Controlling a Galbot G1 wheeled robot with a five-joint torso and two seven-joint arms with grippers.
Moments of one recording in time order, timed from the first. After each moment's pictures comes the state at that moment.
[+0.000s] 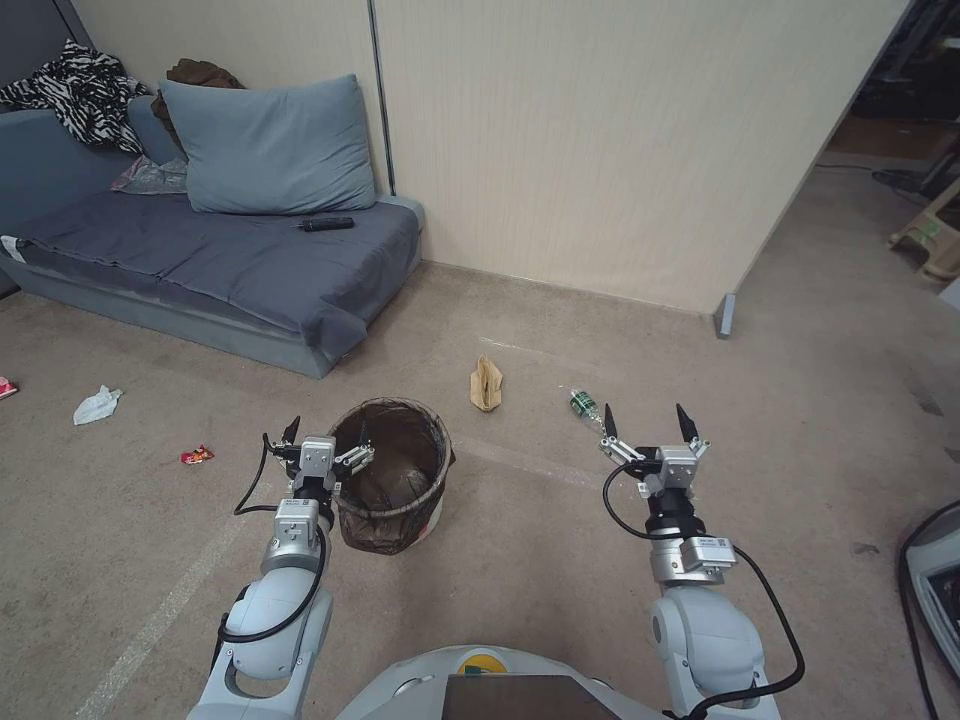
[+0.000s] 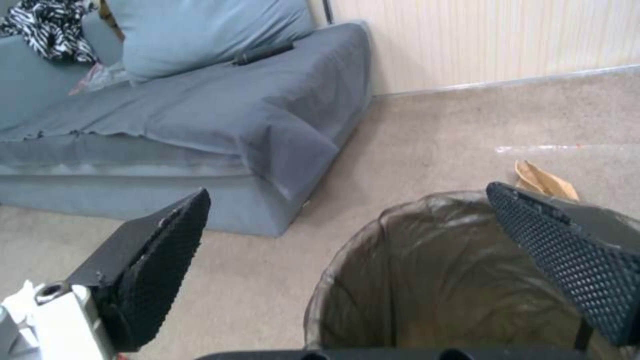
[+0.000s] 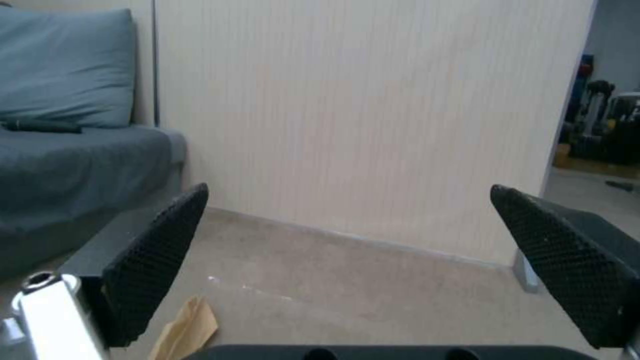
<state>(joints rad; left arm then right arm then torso) 1.59 -1.43 -0.50 -2.19 0.10 0.24 -0.15 -1.61 1.61 0.66 2.10 -0.03 0.22 -0.06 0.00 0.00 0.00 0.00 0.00</state>
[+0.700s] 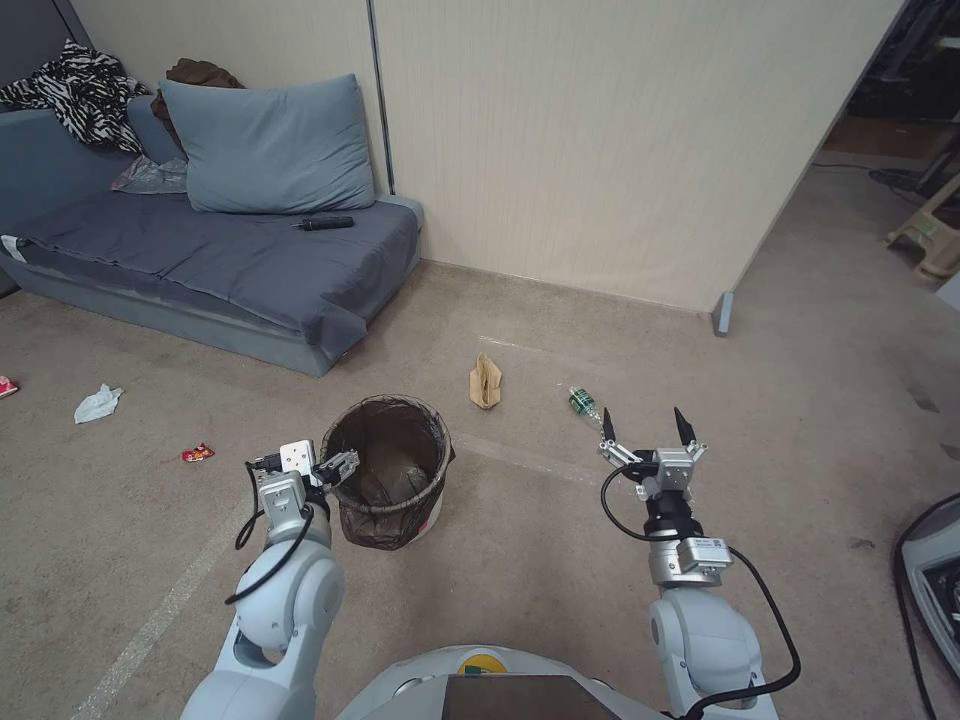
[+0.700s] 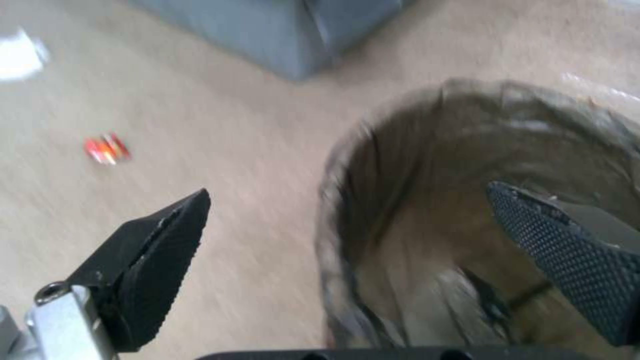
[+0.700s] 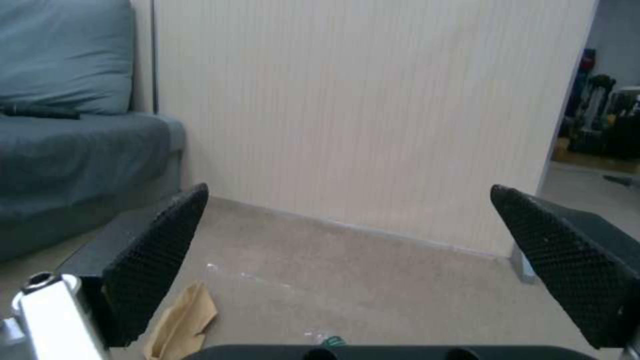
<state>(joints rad) 1.55 -1.44 -0.46 -2.24 -0.17 0.53 -0.49 -1.61 1.61 0.66 2.09 -0.06 0.22 -0.05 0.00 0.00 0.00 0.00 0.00</state>
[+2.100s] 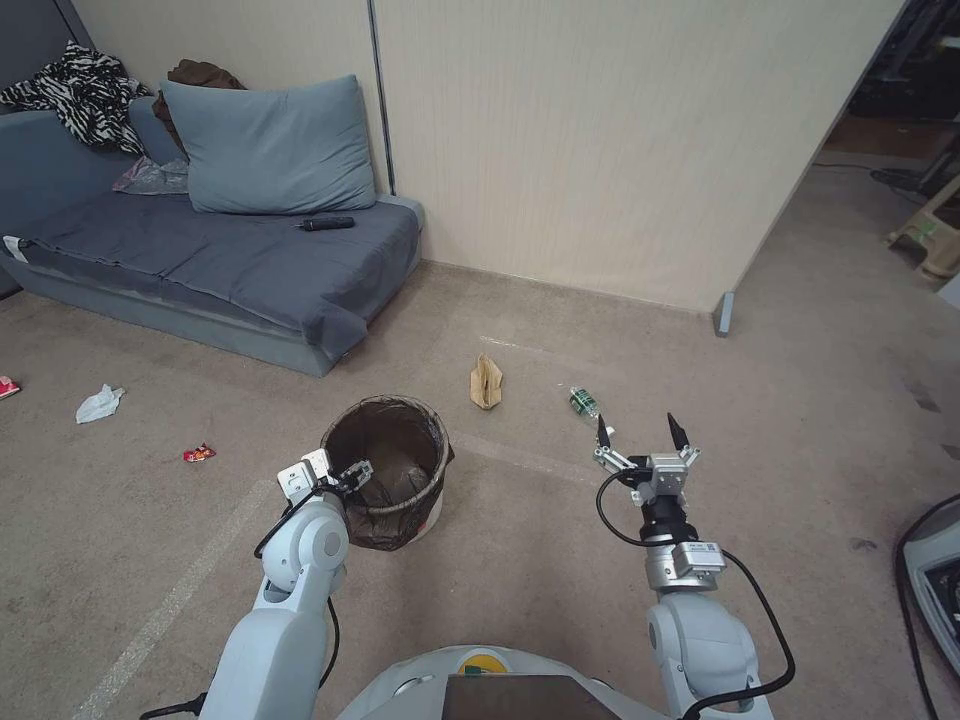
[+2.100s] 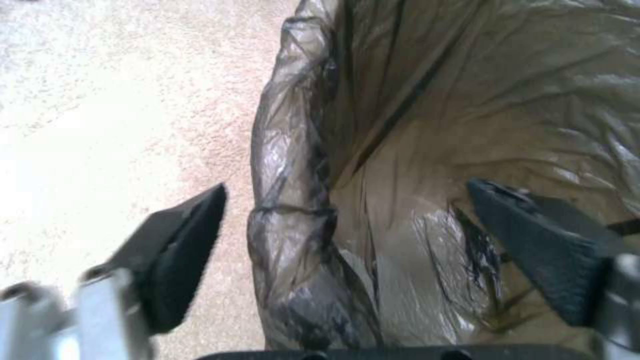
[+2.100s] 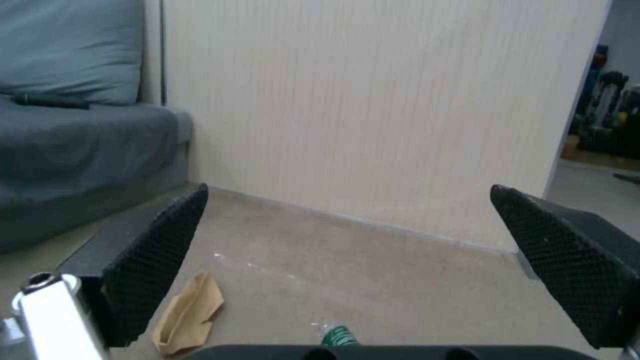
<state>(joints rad) 1.35 -1.45 -0.49 -1.98 -0.70 0.70 -0.66 -1.62 1.61 0.66 2.07 -0.07 0.23 -0.07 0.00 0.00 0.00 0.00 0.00</state>
